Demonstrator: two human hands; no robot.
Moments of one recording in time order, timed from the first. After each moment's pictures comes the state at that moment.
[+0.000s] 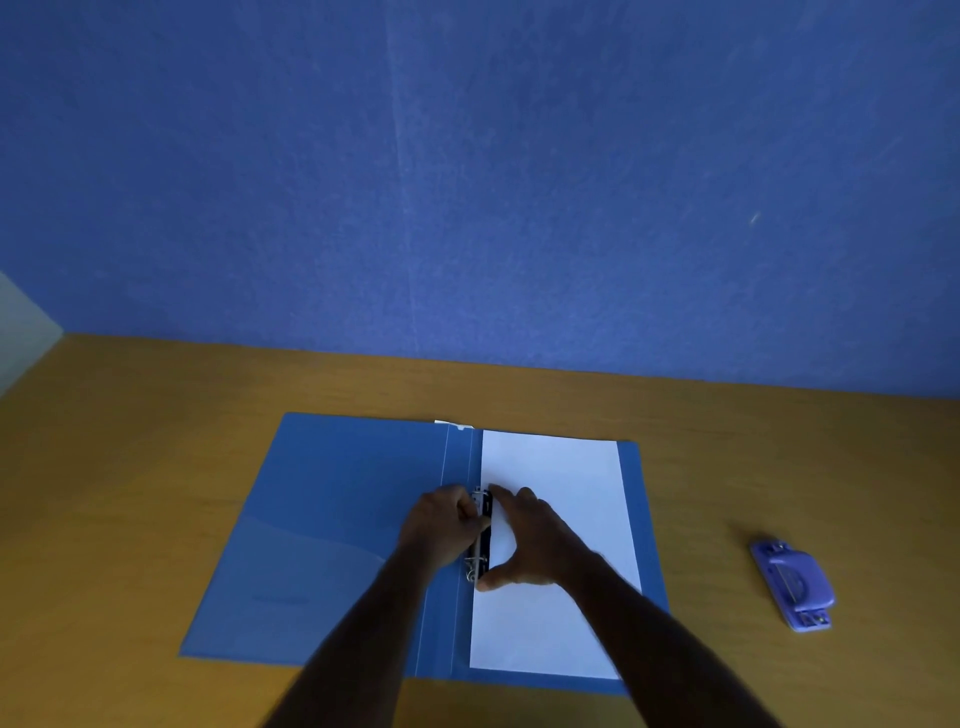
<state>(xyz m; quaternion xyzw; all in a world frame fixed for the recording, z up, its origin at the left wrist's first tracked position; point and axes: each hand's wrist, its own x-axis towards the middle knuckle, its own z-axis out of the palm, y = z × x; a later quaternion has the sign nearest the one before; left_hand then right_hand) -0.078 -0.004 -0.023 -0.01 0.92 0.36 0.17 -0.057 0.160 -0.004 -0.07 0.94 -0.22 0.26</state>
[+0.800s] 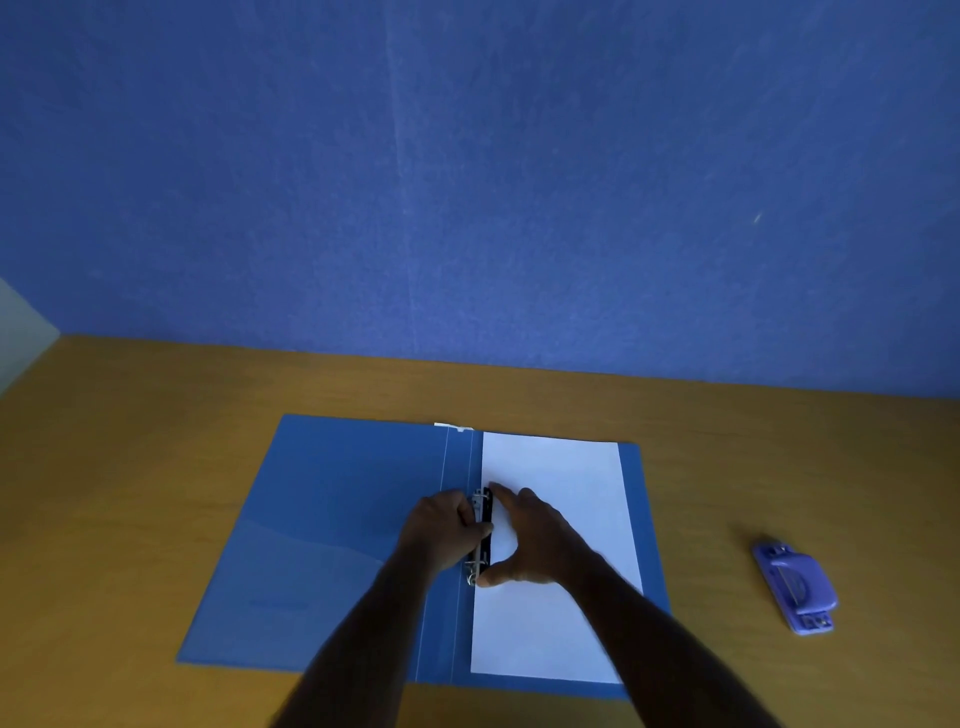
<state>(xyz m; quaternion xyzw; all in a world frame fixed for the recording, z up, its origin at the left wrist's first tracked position) -0.082 -0.005 -0.026 0.00 0.93 0.32 0.18 -0.061 0.159 -0.002 -0.07 0.93 -0.24 0.26</state>
